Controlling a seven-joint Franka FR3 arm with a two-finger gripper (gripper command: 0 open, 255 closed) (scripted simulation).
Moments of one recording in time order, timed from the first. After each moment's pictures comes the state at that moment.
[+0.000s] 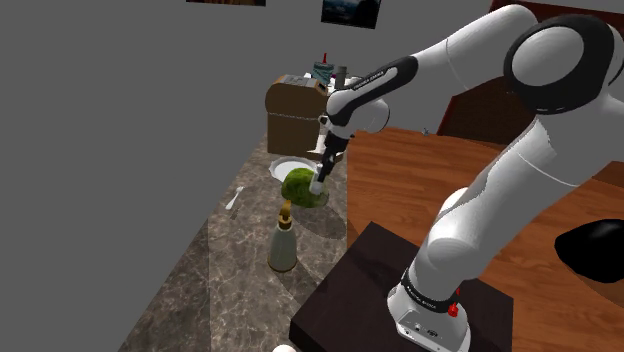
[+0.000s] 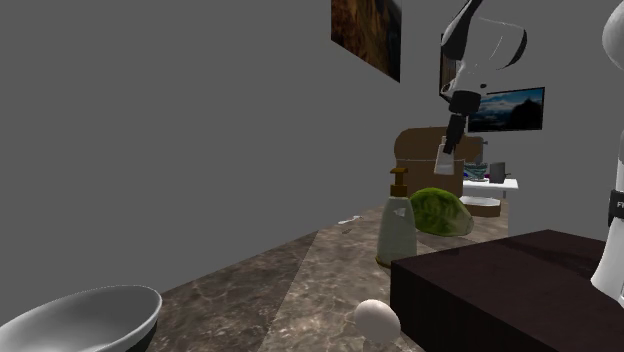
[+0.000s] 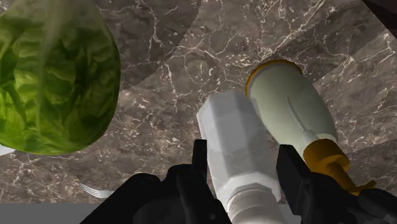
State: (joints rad) arm -0.01 -0.23 -0.35 -2.54 0.27 2.35 -1.11
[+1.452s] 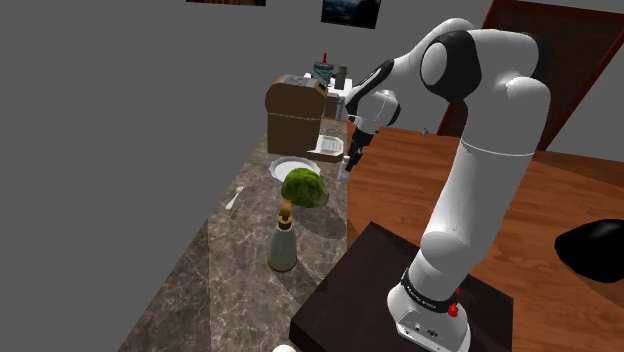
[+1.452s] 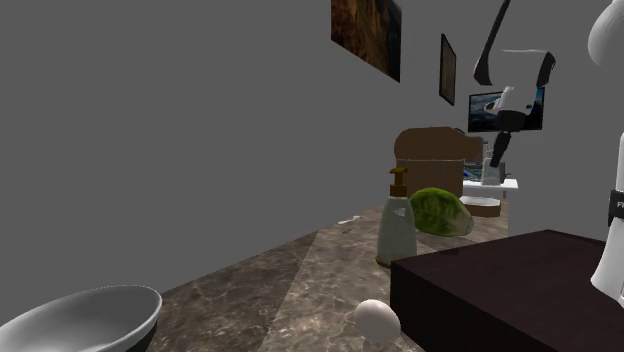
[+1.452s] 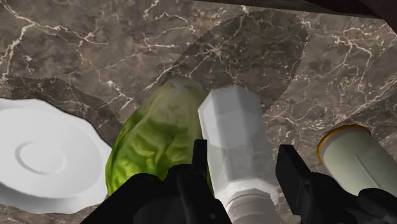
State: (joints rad) arm -0.17 0.15 -0.56 -2.22 0.45 2.24 -1.60
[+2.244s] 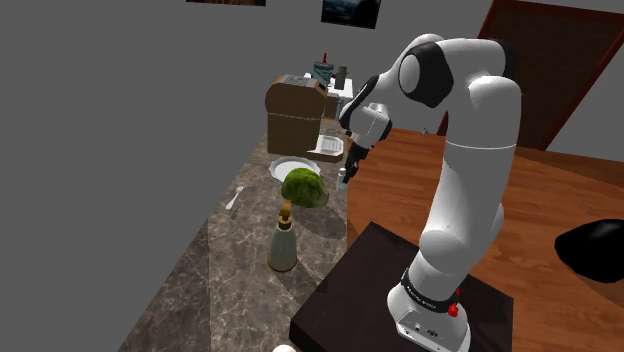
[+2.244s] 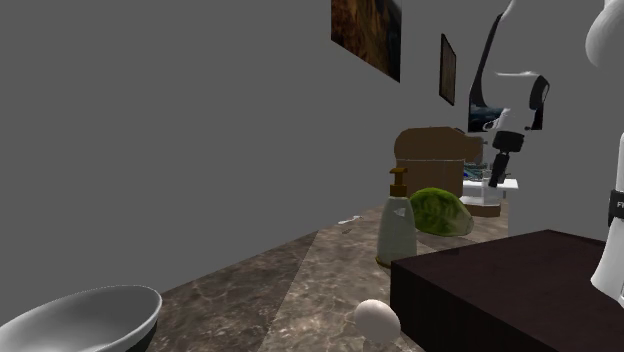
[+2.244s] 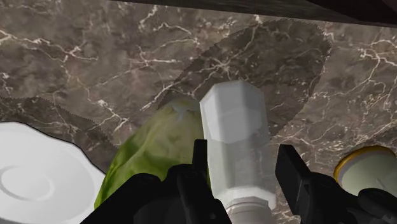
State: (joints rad) arm -0.20 0.29 -0.52 -2.23 0.59 2.34 -1.72
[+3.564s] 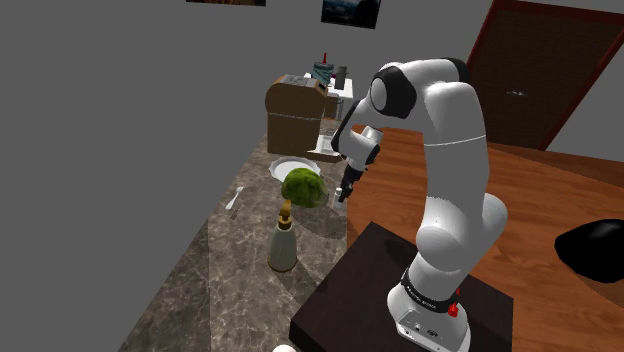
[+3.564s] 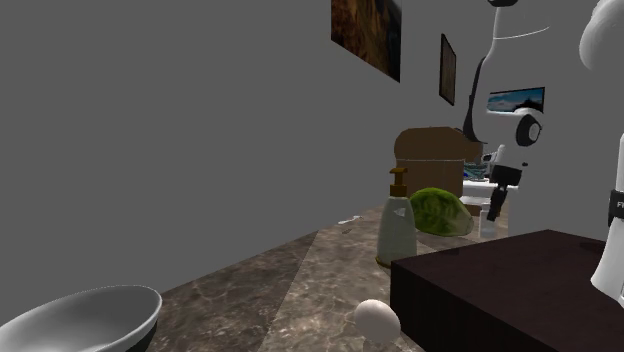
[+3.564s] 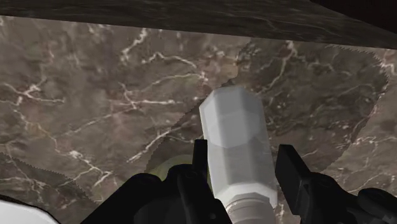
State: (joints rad) arm -0.29 0.54 -0.39 -2.18 0.83 2.48 -1.92
